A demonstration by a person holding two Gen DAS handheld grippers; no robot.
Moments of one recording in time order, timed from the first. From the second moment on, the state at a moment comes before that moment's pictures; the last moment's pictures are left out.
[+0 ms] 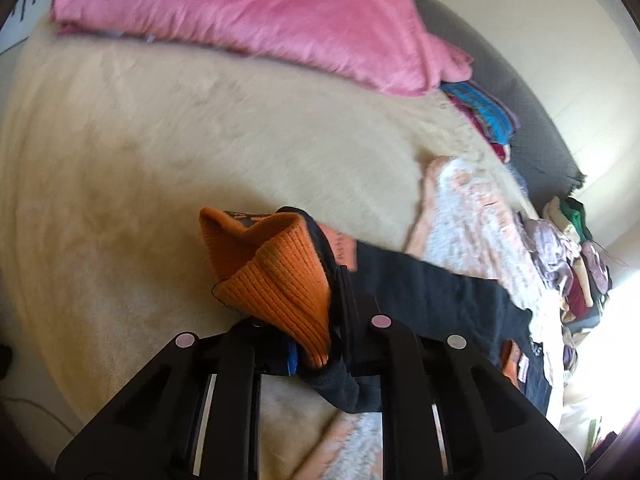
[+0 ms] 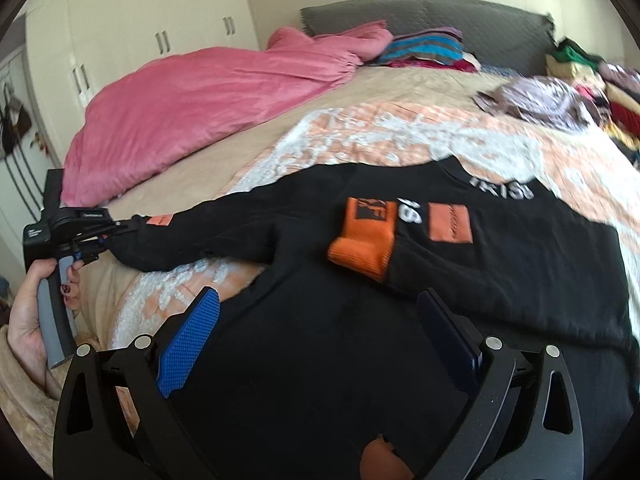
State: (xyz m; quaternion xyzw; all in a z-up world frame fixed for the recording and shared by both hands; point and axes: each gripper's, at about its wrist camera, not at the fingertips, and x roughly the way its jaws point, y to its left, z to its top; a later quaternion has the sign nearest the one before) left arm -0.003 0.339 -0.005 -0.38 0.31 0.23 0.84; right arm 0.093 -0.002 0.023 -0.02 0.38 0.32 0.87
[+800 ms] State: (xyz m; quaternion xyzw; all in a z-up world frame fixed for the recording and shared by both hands) left arm 0.050 0.217 0.100 -0.29 0.25 0.05 0.92; right arm 0.086 -0.092 0.045 0.04 0.33 0.24 0.91
